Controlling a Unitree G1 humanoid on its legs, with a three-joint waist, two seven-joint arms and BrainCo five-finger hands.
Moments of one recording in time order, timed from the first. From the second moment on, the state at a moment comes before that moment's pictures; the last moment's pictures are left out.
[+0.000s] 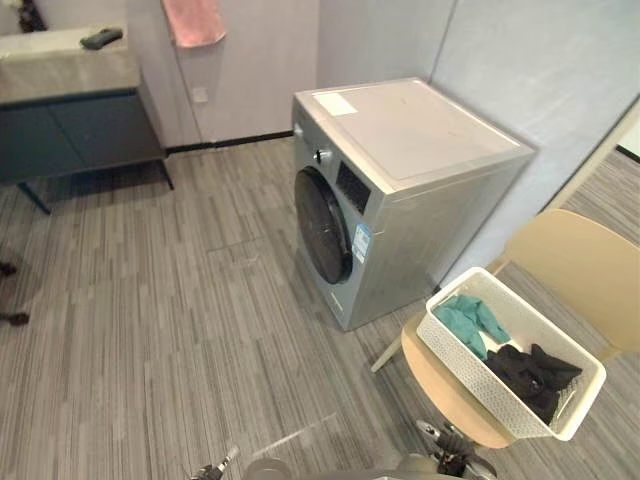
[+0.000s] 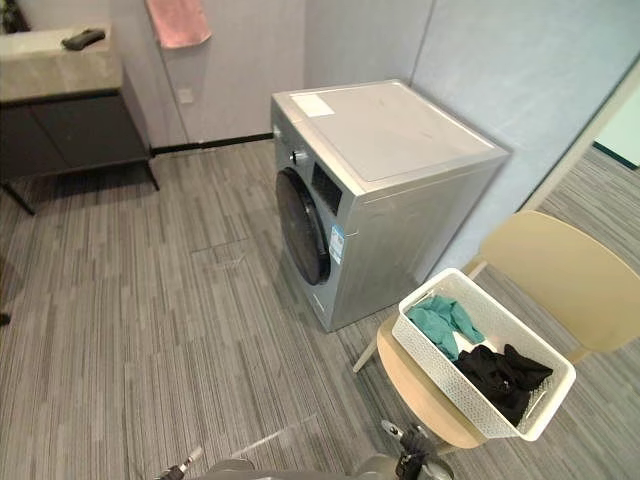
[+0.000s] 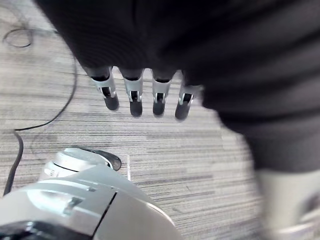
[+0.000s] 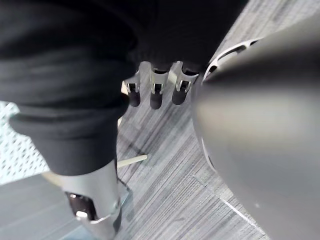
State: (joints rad) left arm 0.17 0.09 0.33 1.05 -0.06 -0.01 0.05; right arm 0.03 -0.02 -0.38 1.04 0.17 0.00 0.06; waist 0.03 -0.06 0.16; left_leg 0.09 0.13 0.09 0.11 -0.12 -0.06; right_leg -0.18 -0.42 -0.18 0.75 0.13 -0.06
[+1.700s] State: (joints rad) left arm 0.13 0.11 0.24 1.11 0.03 -0.03 0.07; right arm -0.01 -0.16 0.04 0.37 0.23 -0.06 0.05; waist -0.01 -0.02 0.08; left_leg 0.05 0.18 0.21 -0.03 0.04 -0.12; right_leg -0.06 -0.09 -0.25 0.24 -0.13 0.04
